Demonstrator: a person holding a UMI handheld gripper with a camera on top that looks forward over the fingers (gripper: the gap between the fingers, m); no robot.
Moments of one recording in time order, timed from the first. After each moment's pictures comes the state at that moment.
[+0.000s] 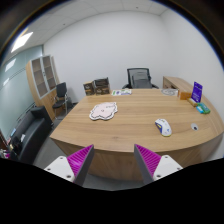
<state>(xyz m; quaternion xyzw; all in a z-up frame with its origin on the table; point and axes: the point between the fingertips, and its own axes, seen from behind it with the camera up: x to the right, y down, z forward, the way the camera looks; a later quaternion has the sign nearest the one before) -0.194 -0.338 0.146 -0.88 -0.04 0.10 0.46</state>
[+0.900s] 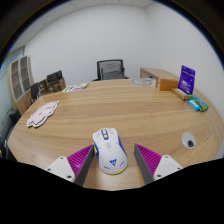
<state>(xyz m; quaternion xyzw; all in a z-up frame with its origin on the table) 0.039 -0.119 -0.009 -0.89 0.03 0.03 0.46</state>
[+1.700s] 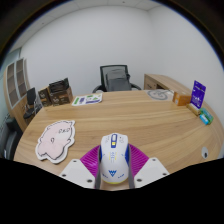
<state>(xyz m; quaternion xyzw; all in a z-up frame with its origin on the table) -0.099 -0.020 0.051 -0.88 0.05 0.01 0.47</state>
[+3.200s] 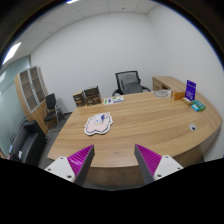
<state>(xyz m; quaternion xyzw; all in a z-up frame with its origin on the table) -0.207 -0.275 0.178 -0.87 0.04 0.09 0.48</state>
